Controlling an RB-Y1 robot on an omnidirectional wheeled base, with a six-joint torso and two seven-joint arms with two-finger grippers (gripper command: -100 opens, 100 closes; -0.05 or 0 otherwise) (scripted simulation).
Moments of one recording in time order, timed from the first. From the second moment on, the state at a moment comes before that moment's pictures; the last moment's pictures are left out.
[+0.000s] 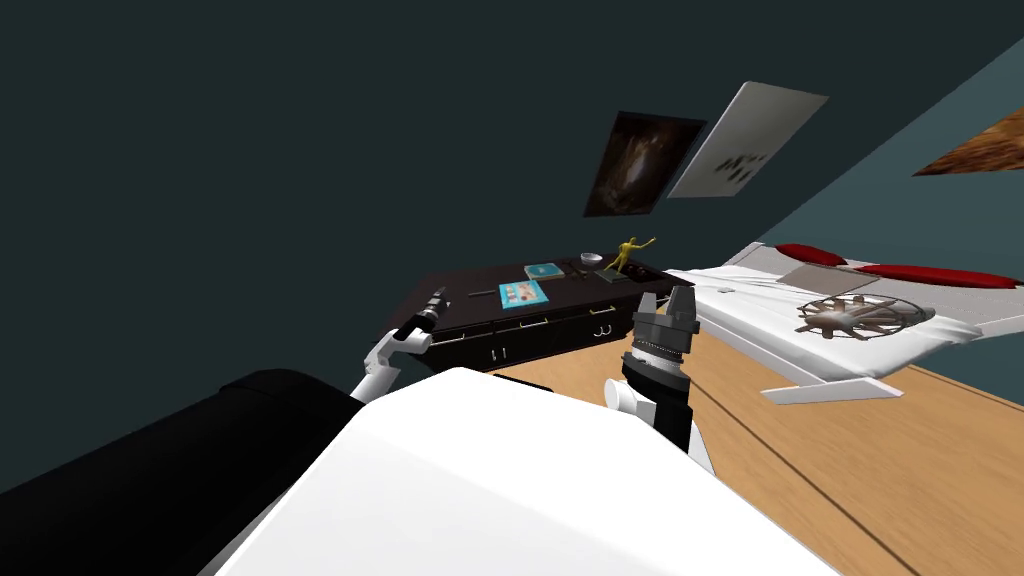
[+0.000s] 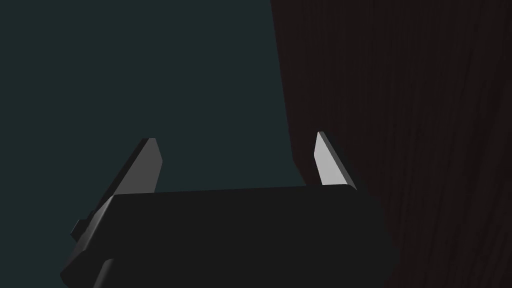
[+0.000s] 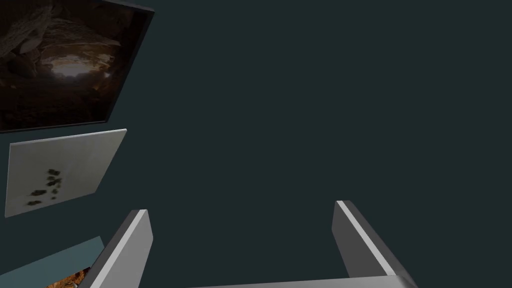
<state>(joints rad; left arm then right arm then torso) 0.37 0.51 0.25 -1.91 0.28 0.19 0.16 0.46 0.02 -0.05 -2.27 0.04 -0.54 0.13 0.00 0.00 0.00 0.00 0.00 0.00</state>
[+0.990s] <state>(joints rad) 0.31 0.66 0.36 -1.75 0.43 0.48 0.21 0.46 0.02 -0.05 -2.27 0.04 -0.54 0.13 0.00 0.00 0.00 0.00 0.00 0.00</state>
